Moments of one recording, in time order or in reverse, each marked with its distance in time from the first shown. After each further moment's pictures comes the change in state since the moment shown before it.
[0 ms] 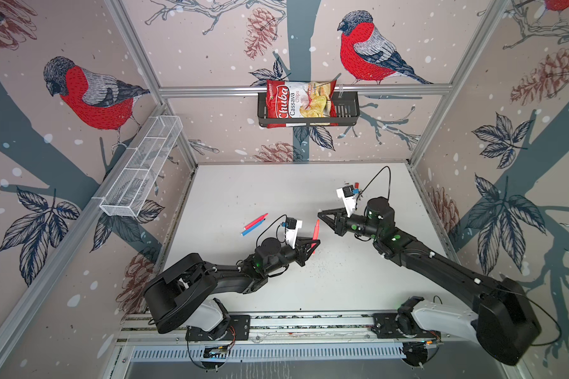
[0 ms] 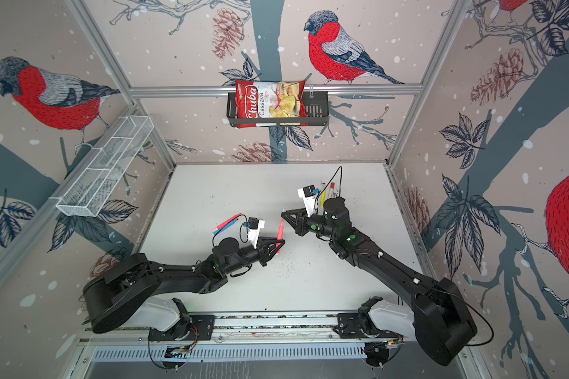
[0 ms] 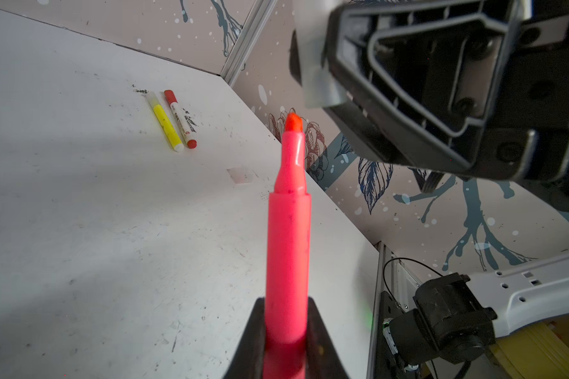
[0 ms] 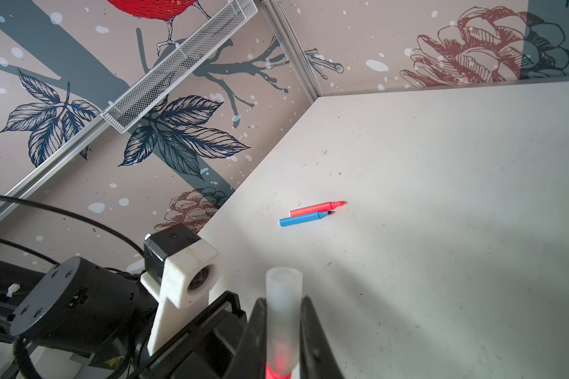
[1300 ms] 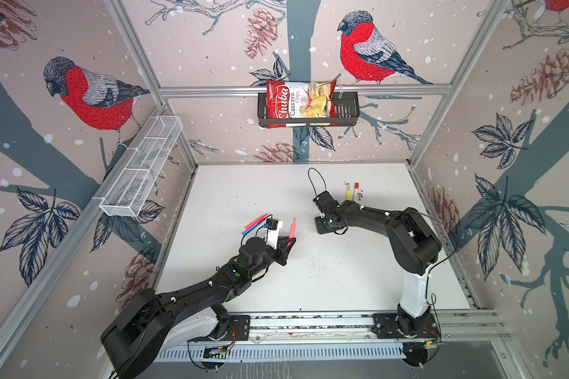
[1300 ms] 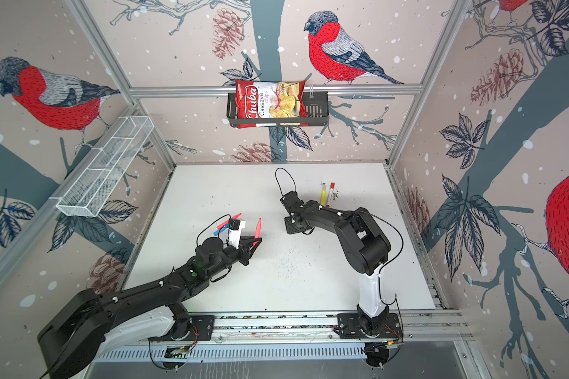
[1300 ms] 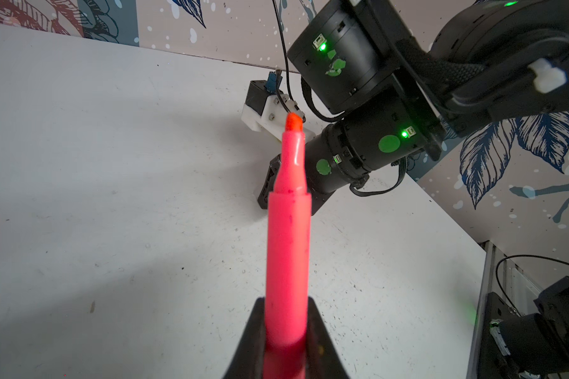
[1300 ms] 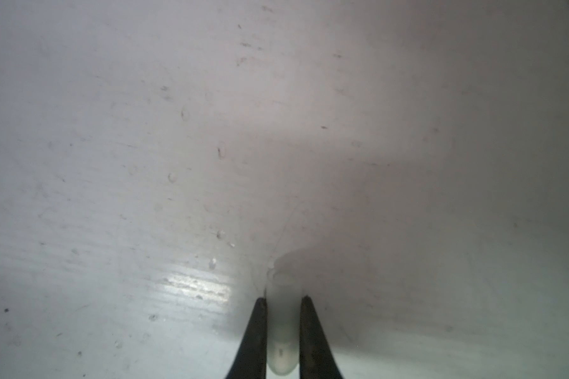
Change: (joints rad) left arm 0.128 -0.365 -0.079 -0.476 -0.135 0.186; right arm 0.079 0.772 0.567 -0.749 0.616 -0.076
